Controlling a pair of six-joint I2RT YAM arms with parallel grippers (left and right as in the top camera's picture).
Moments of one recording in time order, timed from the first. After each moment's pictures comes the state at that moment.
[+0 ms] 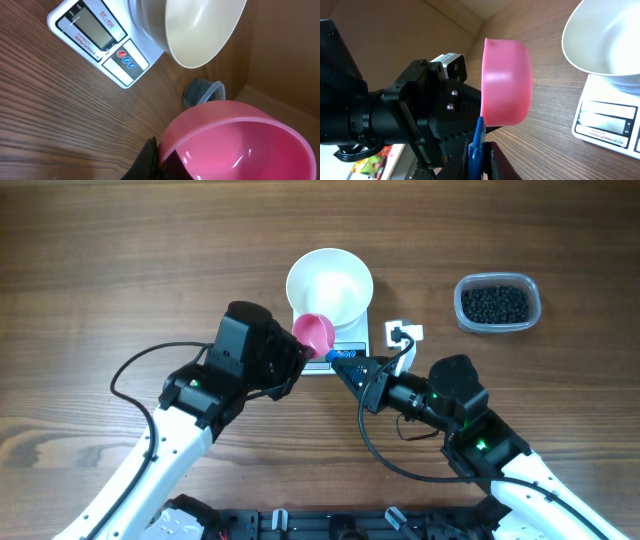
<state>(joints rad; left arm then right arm) -0.47 1.20 0.90 -0.52 0.29 -1.51 0.62 0.99 0.52 0.23 -0.42 0.84</state>
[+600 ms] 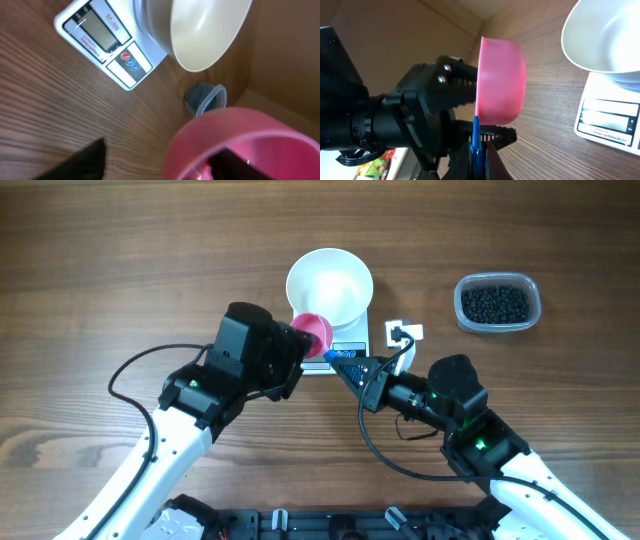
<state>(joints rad) -0.47 1.20 0.90 -0.53 0.28 -1.53 0.62 1.00 0.52 0.23 -0.42 0.87</state>
